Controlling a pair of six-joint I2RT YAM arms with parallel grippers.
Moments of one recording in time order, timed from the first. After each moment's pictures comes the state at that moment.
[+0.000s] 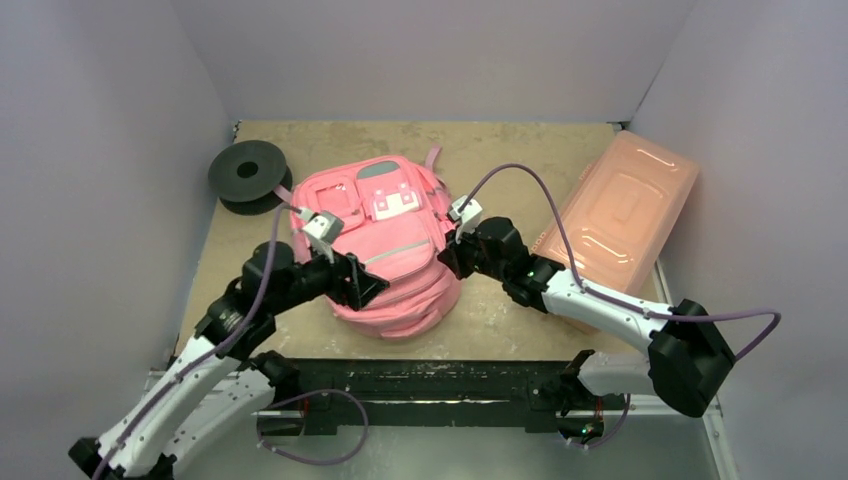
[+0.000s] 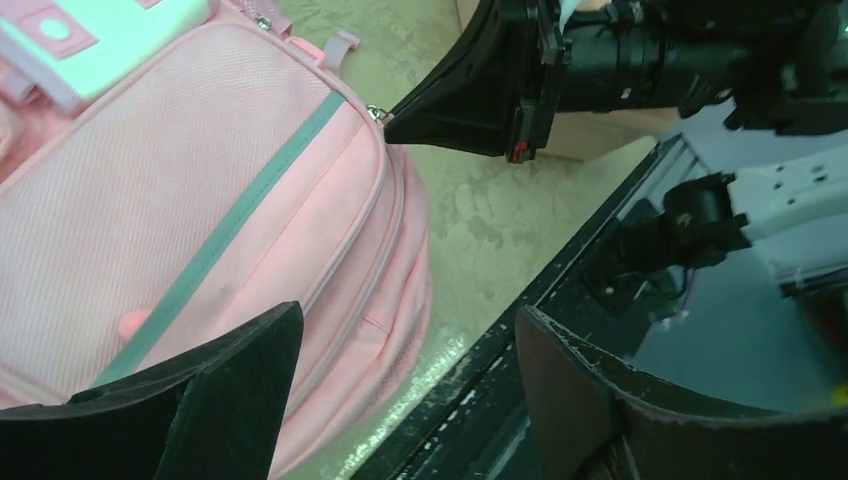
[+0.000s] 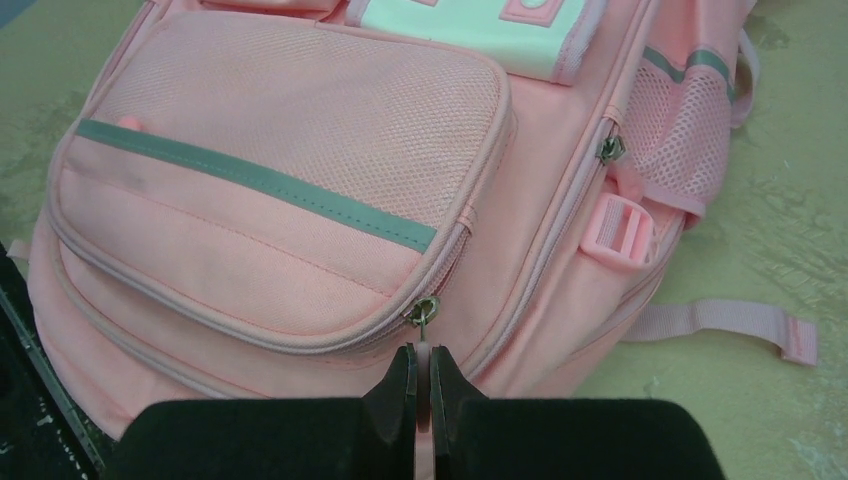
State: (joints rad) left arm -0.51 0.56 0.72 -0.48 0.33 -0.46; right arm 0.78 1.25 0.73 0.07 -0.03 0.15
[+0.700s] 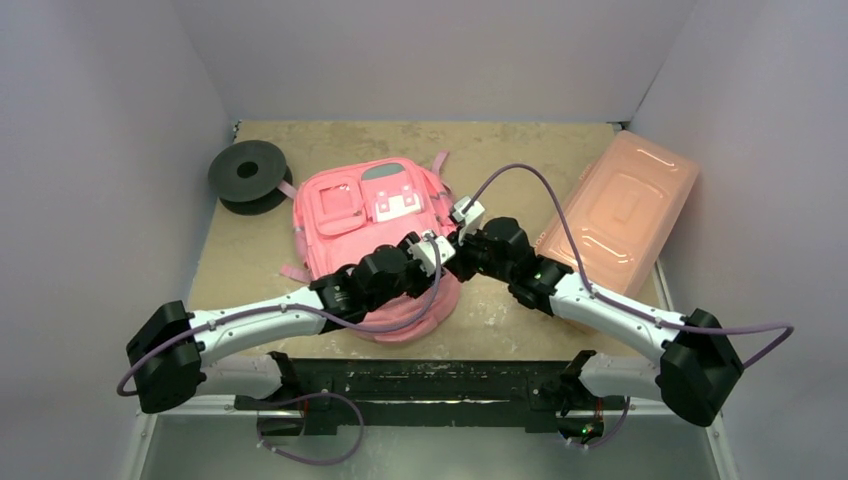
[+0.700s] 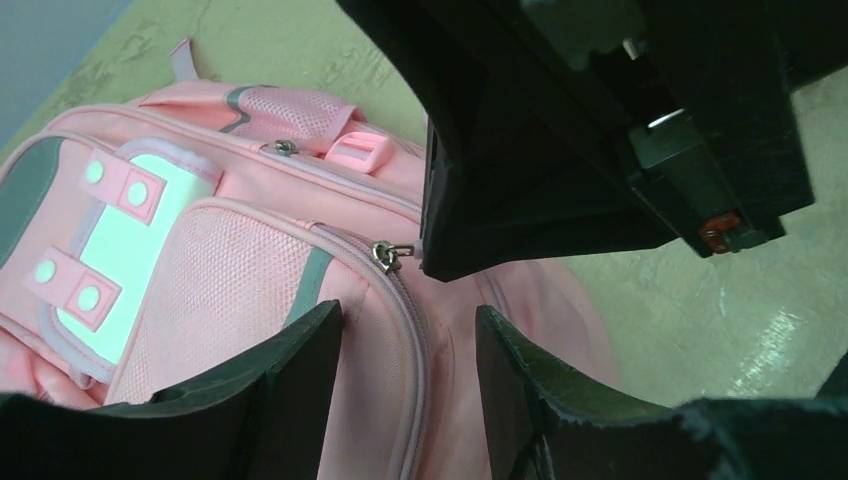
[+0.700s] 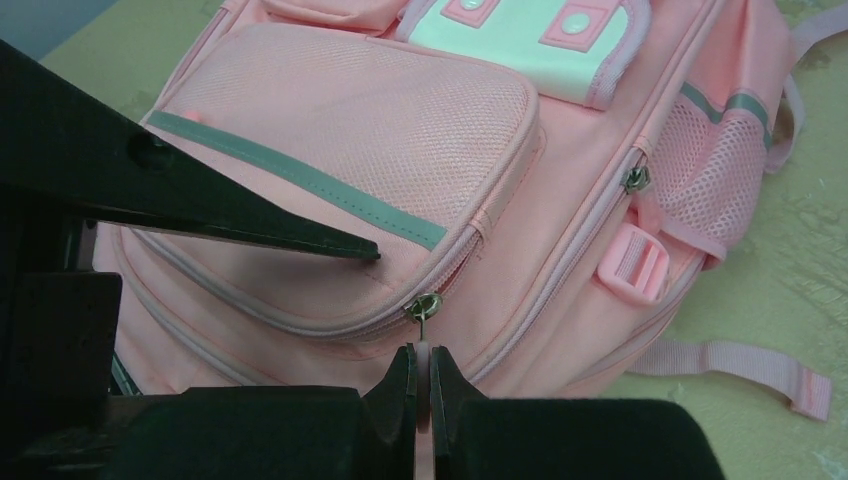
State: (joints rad) left arm -1.02 1.20 0.74 0.07 -0.23 0.17; right arm 0.78 1.20 0.73 0.04 -0.10 0.15
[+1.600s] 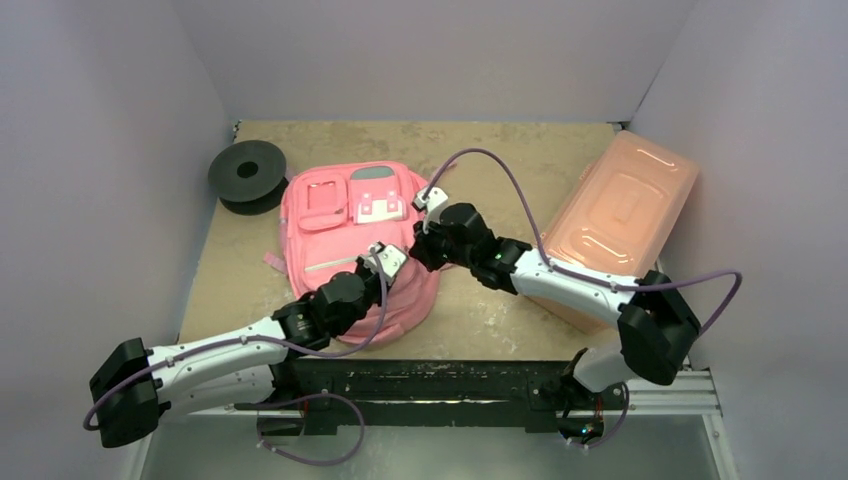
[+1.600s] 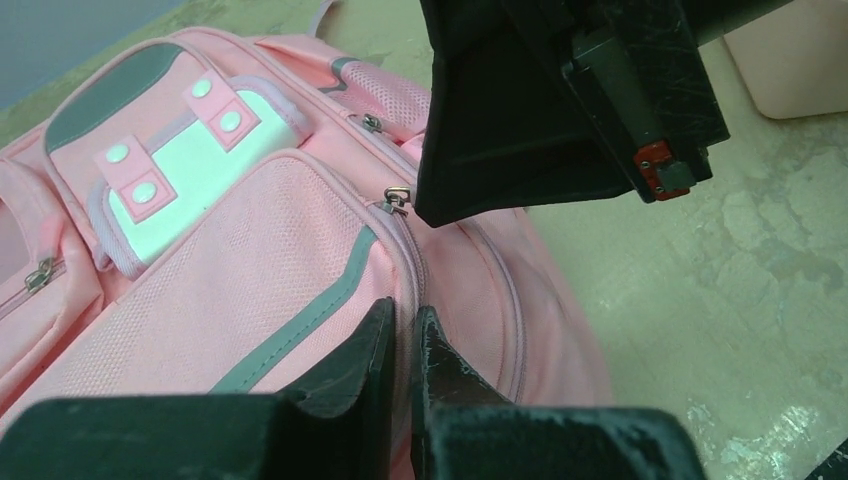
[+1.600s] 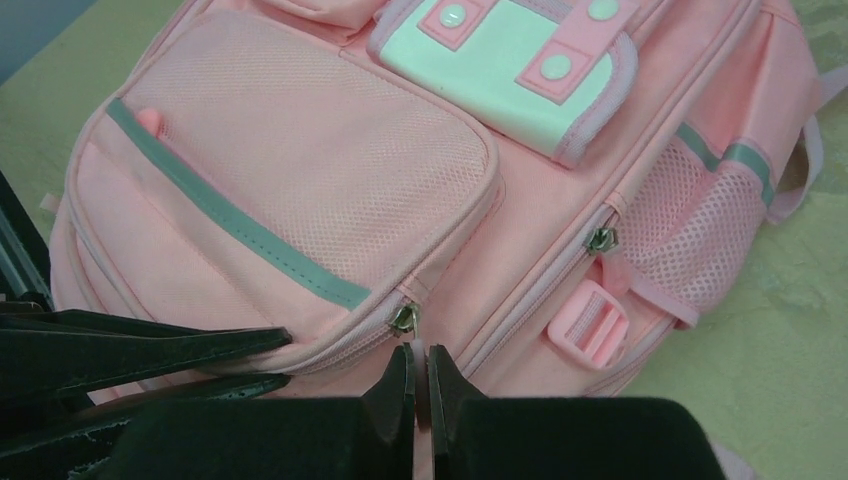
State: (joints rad) left arm -1.03 0.91 0.43 0.19 -0.41 0.06; right arm 0.85 1.43 0.94 0.00 0.01 0.20
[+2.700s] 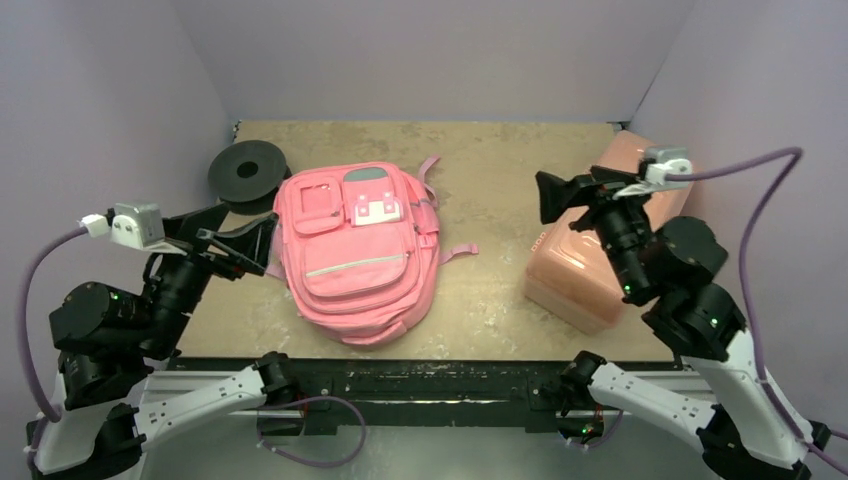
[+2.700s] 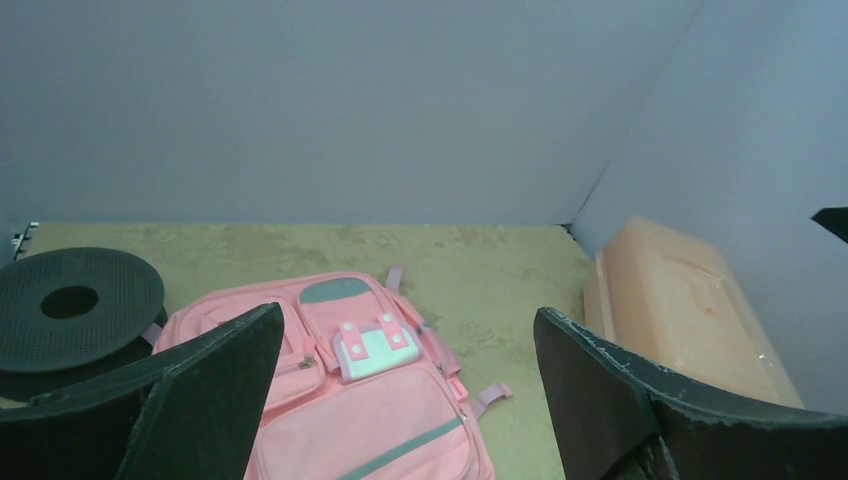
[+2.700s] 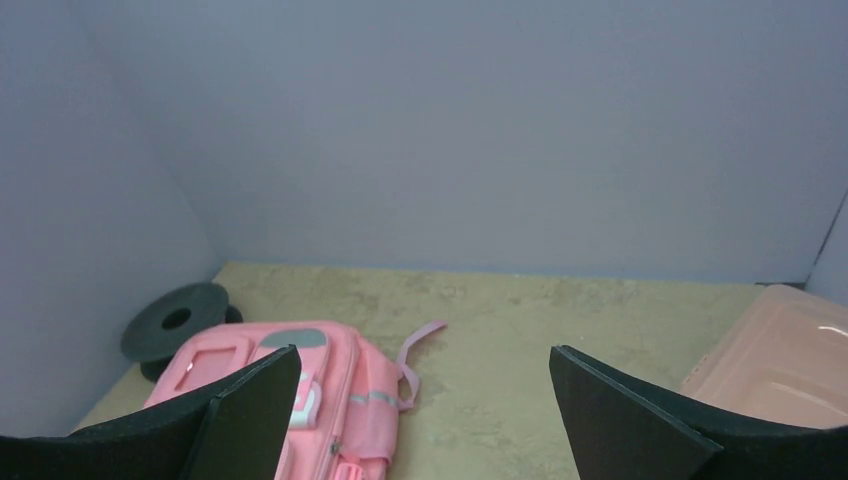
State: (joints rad) left arm -1.03 0.48 1.27 -0.59 -0.69 -0.17; right arm 0.79 0.79 1.30 -0.44 0.54 0.13
